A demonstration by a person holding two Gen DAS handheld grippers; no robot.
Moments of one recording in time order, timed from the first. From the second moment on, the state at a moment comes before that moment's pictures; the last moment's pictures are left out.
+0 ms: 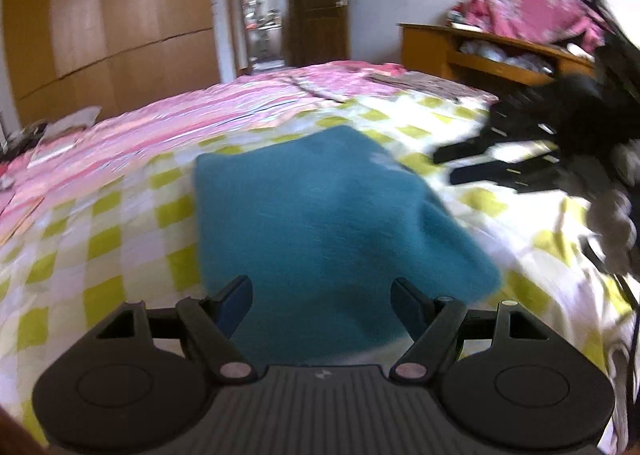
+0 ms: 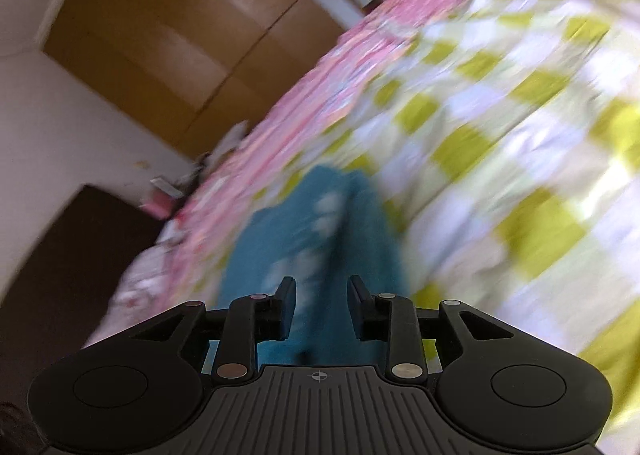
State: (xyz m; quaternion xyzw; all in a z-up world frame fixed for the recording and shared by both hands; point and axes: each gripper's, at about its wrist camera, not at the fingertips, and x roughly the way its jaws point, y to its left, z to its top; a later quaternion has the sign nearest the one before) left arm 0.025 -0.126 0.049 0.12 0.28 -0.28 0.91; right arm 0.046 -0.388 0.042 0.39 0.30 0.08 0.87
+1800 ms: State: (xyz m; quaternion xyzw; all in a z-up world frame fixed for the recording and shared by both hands) left arm 0.045 -0.187 0.061 0.13 0.28 -0.32 0.89; right arm 0.082 -0.447 -0.010 0.53 0.22 0.14 0.81
